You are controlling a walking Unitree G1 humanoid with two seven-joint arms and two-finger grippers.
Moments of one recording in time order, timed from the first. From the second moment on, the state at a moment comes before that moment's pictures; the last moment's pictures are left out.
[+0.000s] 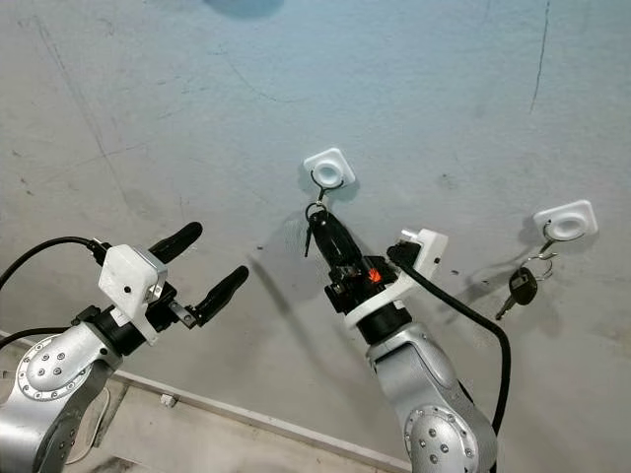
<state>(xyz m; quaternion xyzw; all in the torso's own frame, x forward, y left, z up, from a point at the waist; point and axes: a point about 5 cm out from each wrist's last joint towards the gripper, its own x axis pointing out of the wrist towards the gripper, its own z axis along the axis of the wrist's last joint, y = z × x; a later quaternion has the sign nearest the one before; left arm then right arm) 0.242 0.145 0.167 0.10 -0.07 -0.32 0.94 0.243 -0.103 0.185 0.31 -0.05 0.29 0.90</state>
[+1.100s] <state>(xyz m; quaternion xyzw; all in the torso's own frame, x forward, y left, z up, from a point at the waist) 0.237 0.177 0.142 0.10 -0.01 -0.22 0.97 0.213 -0.137 0.155 0.06 -0.02 0.09 0.99</state>
